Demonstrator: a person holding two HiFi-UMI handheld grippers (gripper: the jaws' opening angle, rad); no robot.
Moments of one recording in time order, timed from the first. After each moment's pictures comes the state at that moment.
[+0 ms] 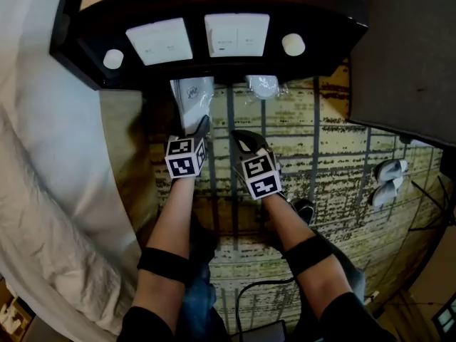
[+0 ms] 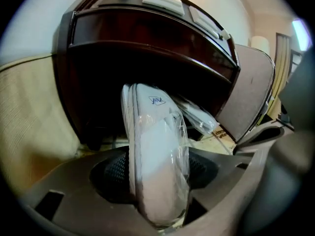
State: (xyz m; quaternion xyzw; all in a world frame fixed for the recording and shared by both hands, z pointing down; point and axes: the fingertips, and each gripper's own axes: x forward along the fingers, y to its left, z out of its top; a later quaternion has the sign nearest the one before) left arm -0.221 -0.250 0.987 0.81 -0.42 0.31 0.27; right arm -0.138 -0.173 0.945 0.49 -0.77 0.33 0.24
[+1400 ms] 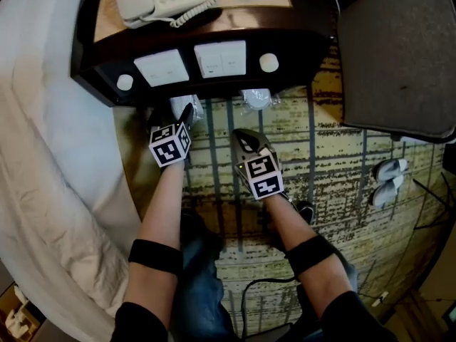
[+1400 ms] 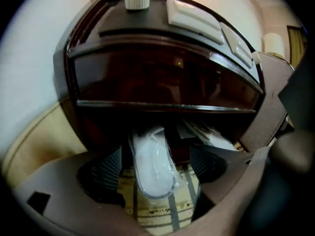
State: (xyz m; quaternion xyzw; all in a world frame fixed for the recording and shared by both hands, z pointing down) left arm -0.249 -0.330 0.917 0.77 -0.50 0.30 0.26; right arm -0.111 -0.197 0.878 0.52 -0.77 0.32 0.19
